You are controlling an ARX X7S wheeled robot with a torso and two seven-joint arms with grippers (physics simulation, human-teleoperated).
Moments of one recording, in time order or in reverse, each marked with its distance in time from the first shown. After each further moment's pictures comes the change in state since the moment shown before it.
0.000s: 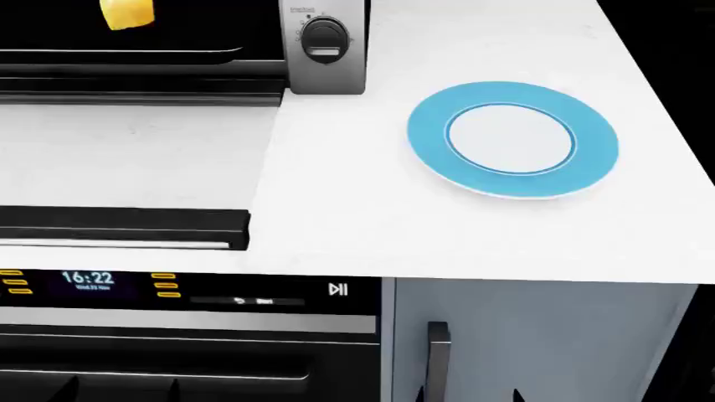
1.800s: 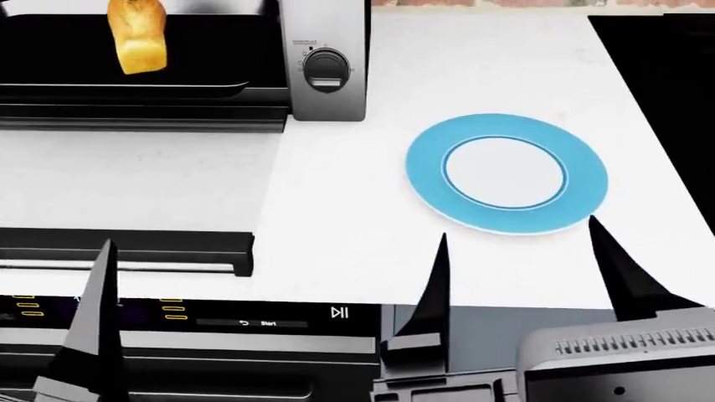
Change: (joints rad) left arm -0.517 -0.867 0.659 1.010 -0.725 -0.417 -0.924; right arm 0.380 0.667 -0.185 -1.001 0.837 0.843 0.756
